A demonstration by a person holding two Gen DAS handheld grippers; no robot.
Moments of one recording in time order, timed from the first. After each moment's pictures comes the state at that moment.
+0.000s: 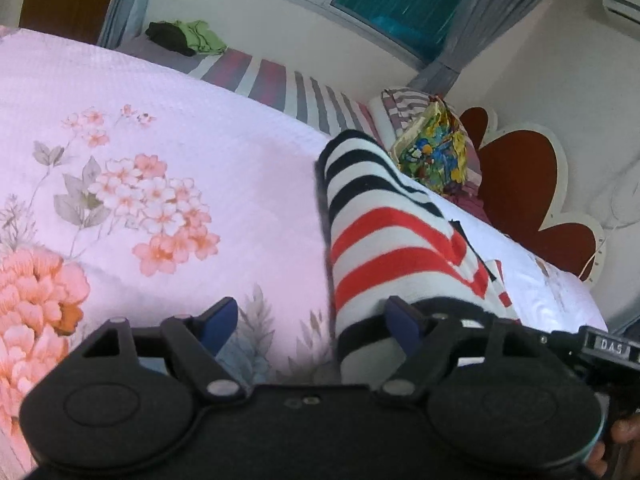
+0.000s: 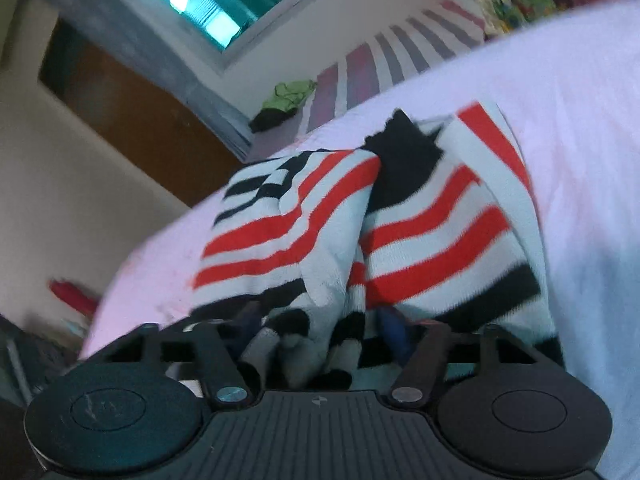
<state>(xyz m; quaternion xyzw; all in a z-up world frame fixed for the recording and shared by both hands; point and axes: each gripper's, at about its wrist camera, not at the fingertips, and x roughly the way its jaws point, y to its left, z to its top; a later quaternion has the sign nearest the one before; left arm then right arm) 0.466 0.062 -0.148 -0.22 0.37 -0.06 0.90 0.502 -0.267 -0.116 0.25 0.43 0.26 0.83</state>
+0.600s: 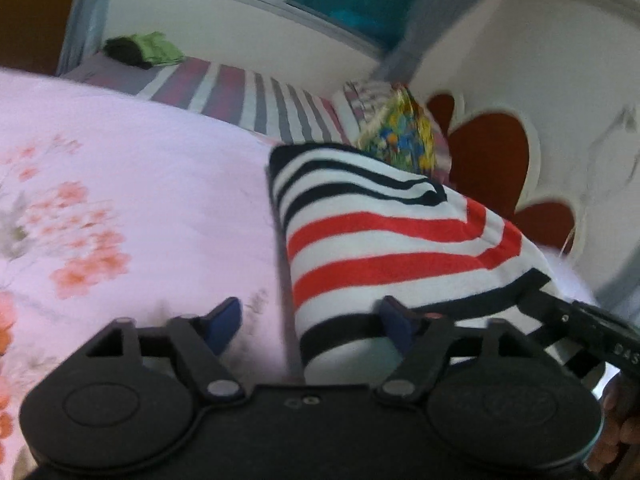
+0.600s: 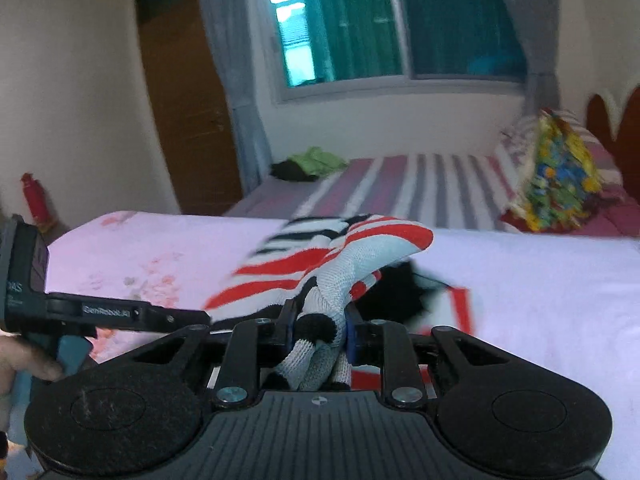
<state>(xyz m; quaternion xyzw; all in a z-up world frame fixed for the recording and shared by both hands) 0.476 0.002 -0.126 -0.17 0.37 -0.11 0.91 0.449 -0.274 -0.079 0.04 0.29 0.24 0.93</state>
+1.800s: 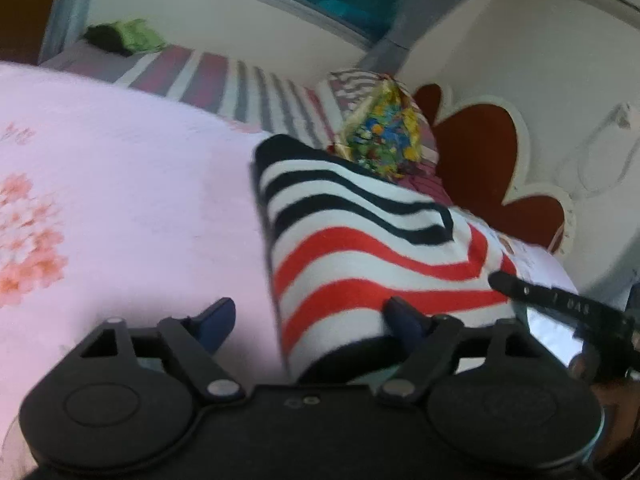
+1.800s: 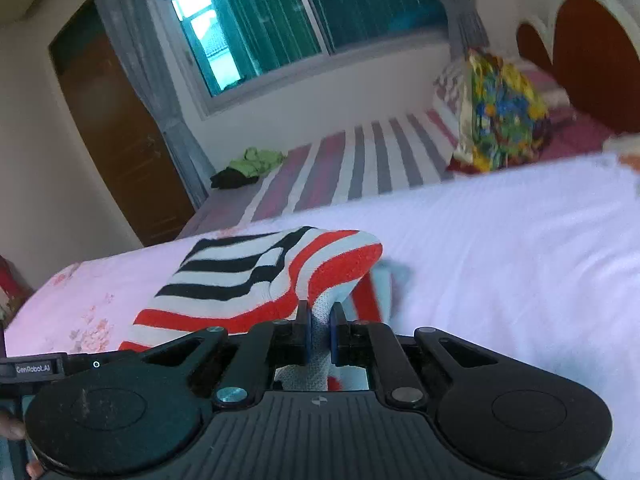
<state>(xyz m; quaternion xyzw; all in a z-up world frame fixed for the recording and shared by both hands) 0.501 -0.011 -0.138 -0.18 0.37 -0.13 0.90 0.503 -0.329 -0.094 0.13 0.31 0.19 0.92</state>
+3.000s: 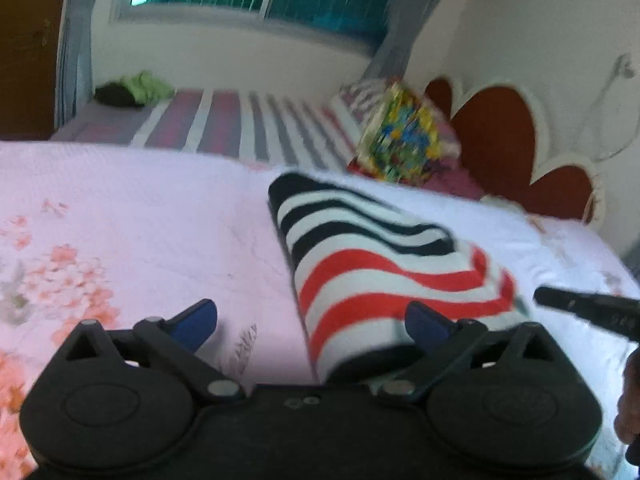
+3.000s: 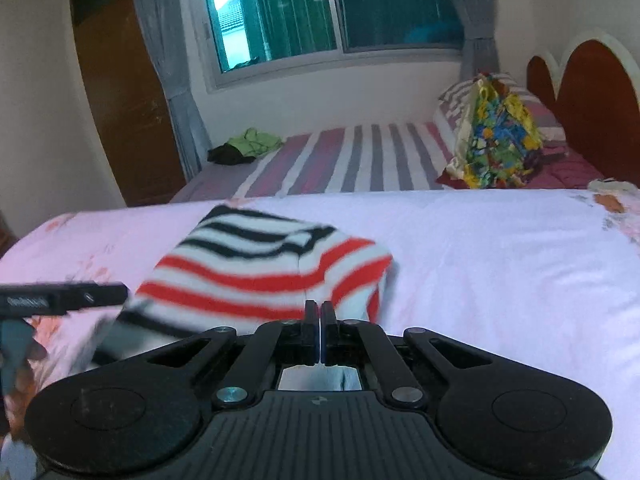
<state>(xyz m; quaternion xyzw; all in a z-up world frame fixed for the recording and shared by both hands) 0.496 -0.019 -0.117 -0.09 0.36 -0.09 0.92 0.469 -0.280 -0.081 0.07 0.32 0.18 0.93</state>
